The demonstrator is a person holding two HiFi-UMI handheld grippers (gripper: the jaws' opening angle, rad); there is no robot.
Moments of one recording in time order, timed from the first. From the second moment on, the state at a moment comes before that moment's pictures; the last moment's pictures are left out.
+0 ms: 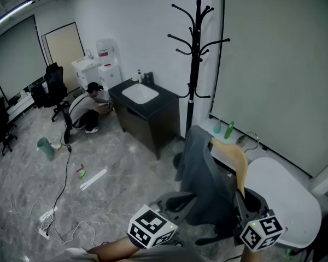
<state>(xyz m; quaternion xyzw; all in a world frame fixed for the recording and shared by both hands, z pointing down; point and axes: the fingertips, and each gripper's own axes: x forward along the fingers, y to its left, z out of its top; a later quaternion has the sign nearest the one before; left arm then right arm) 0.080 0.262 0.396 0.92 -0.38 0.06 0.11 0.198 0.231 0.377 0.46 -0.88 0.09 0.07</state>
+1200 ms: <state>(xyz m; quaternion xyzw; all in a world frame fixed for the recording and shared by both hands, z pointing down) 0.026 0.040 0.402 0.94 -0.33 0.05 0.10 0.181 0.007 0.373 0.56 -0.82 0.09 0.07</state>
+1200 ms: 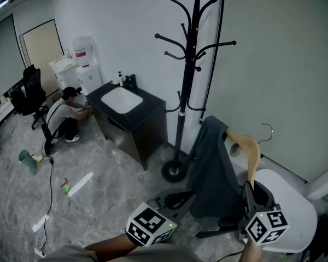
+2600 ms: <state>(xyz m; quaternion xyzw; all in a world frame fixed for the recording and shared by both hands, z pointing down) 0.057 -0.293 0.395 0.92 -0.38 0.06 0.09 0.208 -0.398 0.307 0.57 -0.81 -0.02 0.10</state>
